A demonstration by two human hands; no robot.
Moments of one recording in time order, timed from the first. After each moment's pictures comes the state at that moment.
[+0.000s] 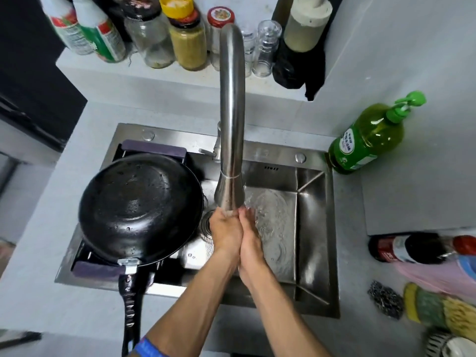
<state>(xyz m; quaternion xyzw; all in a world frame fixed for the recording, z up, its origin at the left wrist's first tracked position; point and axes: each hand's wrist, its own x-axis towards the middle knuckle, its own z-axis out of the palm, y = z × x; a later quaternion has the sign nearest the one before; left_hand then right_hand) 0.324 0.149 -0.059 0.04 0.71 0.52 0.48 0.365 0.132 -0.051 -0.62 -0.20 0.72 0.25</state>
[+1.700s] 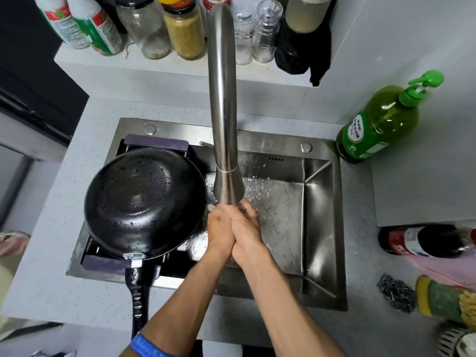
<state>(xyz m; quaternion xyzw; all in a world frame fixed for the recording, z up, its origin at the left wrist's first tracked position) 0.310 0.137 -0.064 0.16 0.78 0.42 0.43 0.360 0.154 -0.033 -0.60 -0.22 0.71 0.29</state>
